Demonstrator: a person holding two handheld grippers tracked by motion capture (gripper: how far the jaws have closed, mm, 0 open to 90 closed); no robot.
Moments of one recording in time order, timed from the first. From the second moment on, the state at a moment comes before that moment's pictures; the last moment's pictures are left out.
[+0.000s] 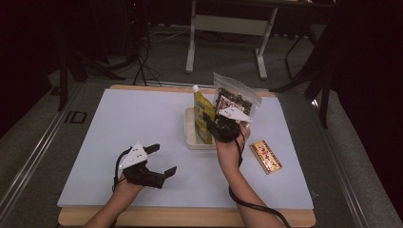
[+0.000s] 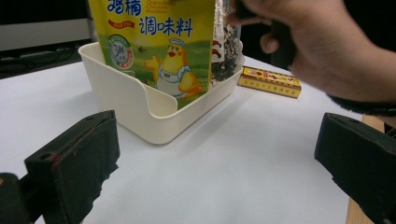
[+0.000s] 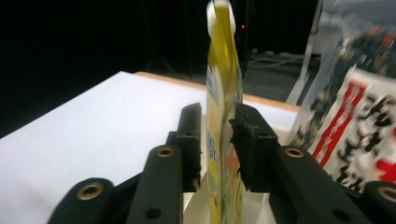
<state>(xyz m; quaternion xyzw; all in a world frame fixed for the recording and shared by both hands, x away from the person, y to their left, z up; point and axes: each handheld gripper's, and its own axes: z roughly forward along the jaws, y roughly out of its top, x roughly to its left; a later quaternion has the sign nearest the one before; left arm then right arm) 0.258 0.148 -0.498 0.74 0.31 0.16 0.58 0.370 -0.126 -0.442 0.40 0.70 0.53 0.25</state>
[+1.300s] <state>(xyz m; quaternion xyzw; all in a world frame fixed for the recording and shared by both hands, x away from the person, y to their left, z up) 0.258 0.143 -0.501 0.74 0.30 0.15 0.58 0.300 -0.216 -0.407 0.31 0.74 0.55 0.22</state>
